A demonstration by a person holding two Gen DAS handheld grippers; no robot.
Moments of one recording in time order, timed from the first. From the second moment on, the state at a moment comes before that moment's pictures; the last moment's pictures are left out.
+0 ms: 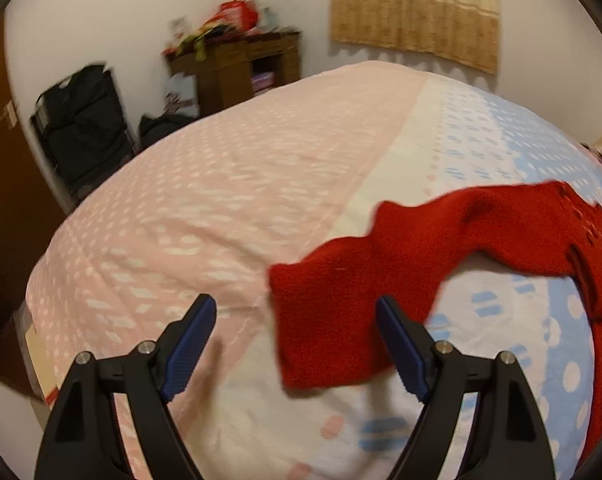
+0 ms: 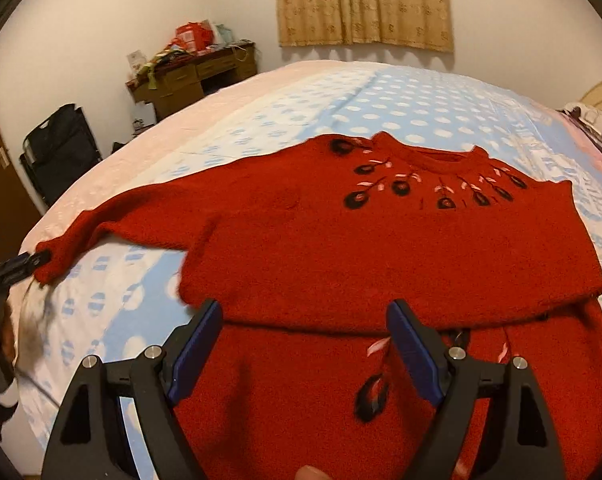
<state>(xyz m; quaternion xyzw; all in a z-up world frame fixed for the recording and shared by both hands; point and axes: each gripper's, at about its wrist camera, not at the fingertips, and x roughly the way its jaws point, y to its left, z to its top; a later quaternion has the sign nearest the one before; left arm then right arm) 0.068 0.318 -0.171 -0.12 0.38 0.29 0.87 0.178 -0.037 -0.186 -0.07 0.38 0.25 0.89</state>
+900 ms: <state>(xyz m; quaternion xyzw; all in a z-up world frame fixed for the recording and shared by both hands) 0.088 0.342 -0.119 -0.35 0.26 0.10 0.89 0.137 -0.043 -0.186 -0.09 0.35 0.26 0.90</state>
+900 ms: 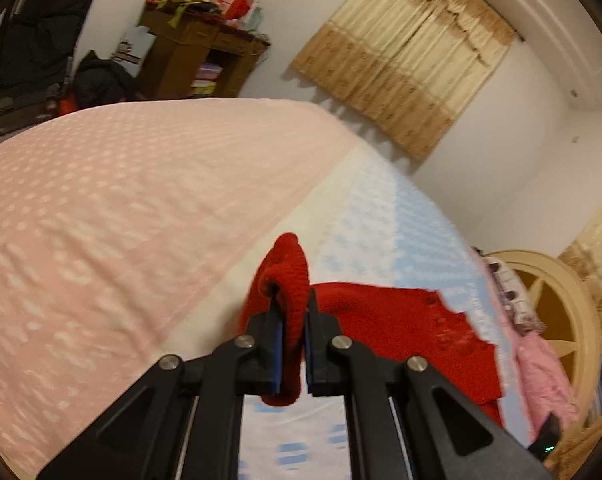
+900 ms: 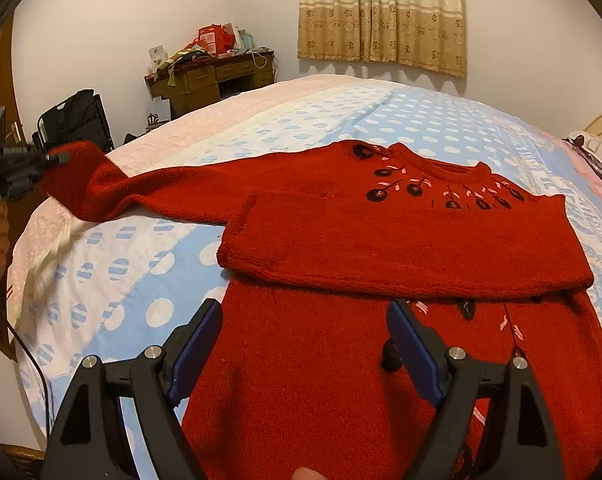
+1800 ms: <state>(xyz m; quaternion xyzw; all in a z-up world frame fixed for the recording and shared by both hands) 0.248 0.134 -0.037 -0.26 0.27 -0.09 0.92 0.137 -0.123 -0.176 0.01 0.35 0.20 0.92</state>
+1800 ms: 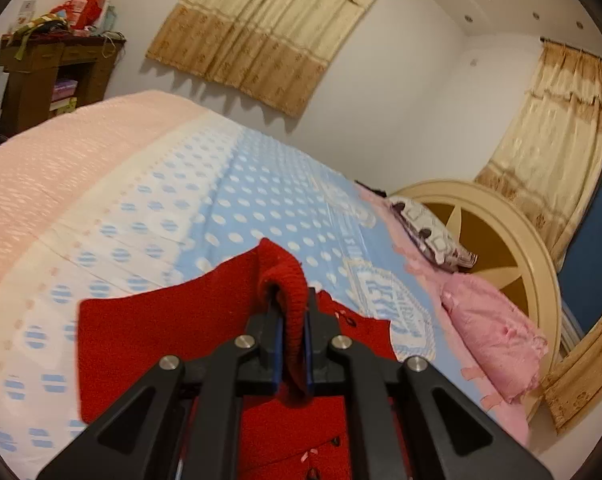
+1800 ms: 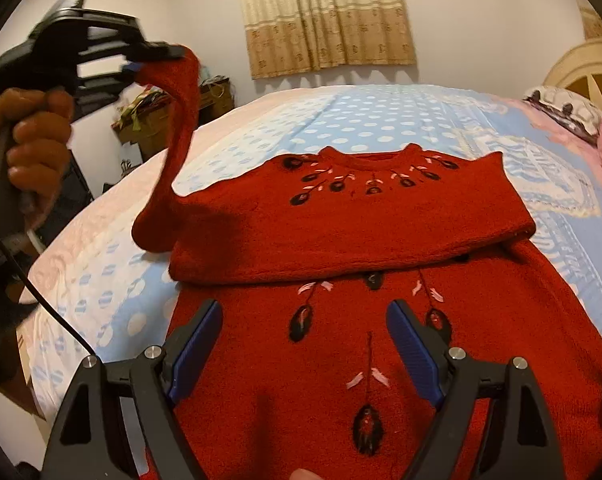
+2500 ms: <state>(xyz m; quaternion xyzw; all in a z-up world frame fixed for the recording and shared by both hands) 0.215 0.091 -0.119 -0.08 0.33 0.00 0.94 0.158 -0.151 -0.194 0.06 0.40 0.19 0.89</state>
